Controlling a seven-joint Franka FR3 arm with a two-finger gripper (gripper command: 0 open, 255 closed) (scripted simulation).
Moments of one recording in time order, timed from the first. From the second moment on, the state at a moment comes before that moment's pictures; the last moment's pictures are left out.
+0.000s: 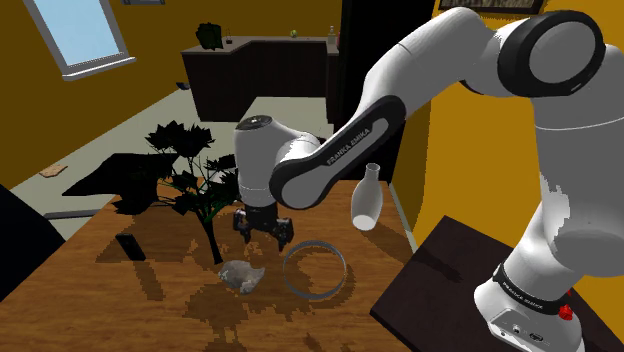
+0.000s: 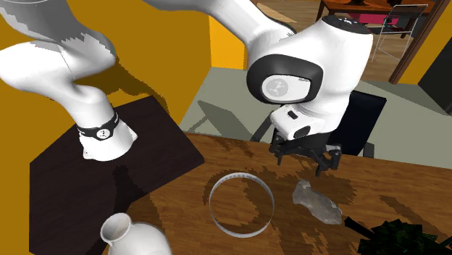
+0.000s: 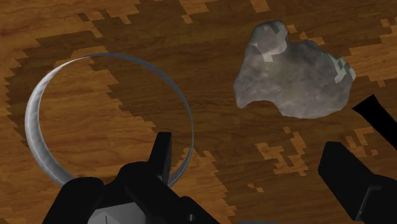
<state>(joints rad) 0.11 0.48 0.56 -1.88 -0.29 2.31 1.83</state>
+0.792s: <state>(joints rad) 0.14 0.54 0.53 -1.88 -0.33 2.37 1.87</state>
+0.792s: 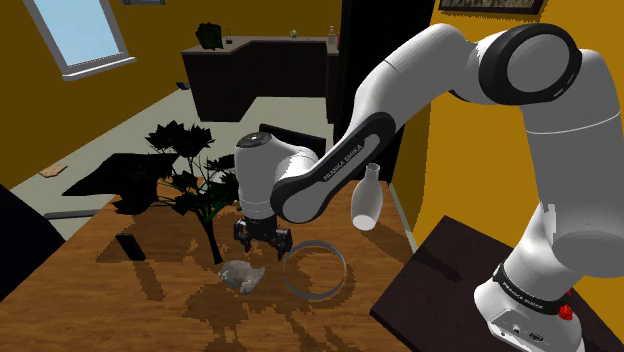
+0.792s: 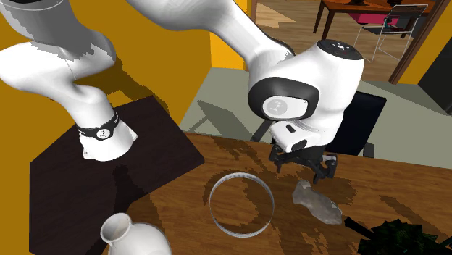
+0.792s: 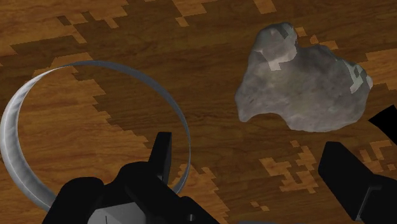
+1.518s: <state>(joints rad) 0.14 0.54 0.53 -1.88 -0.33 2.37 1.87</state>
